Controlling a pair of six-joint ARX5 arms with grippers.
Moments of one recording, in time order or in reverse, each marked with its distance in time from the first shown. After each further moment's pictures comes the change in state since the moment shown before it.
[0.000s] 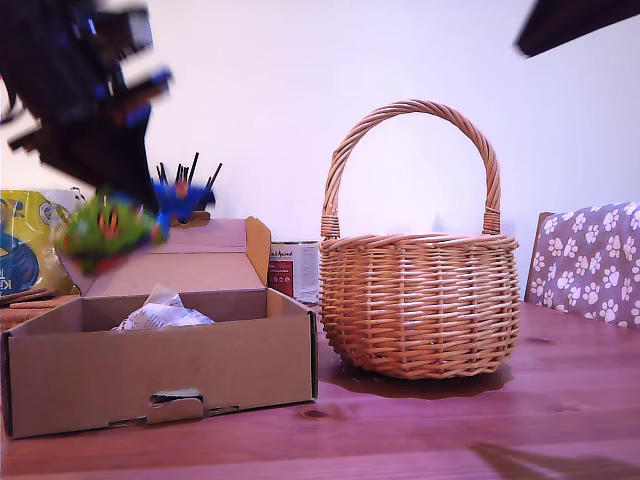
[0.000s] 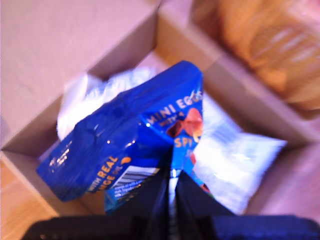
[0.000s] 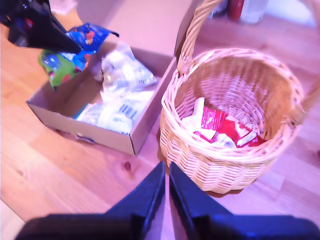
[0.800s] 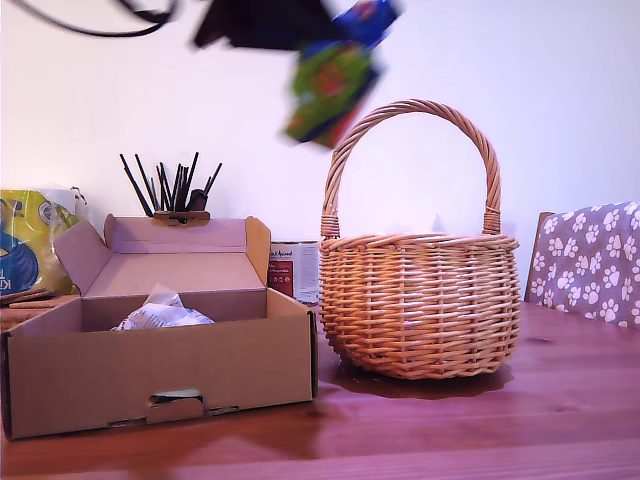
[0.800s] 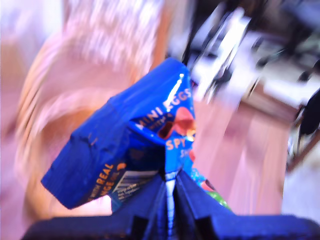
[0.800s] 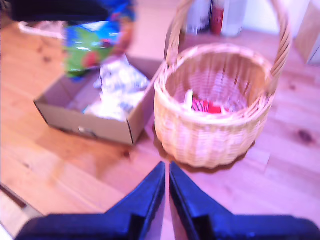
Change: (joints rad) left arm -0.354 0.010 -0.002 0.566 0.101 -0.044; right arm 0.000 -0.377 -0.132 -0.130 0.042 0.051
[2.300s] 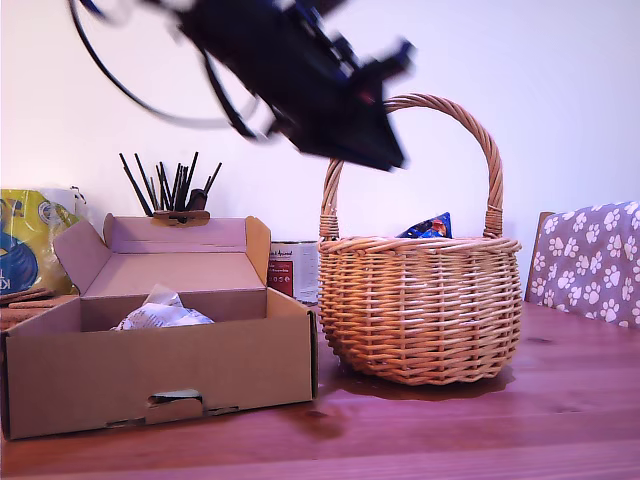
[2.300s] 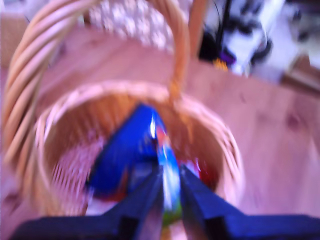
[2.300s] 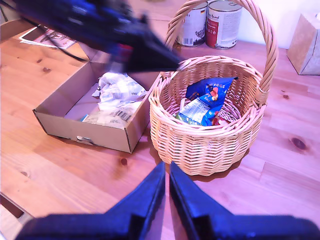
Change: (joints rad) left arm 0.010 0.215 0.166 -0.190 -0.102 0.100; right arm 0.000 0.005 0.000 0.002 0.009 0.000
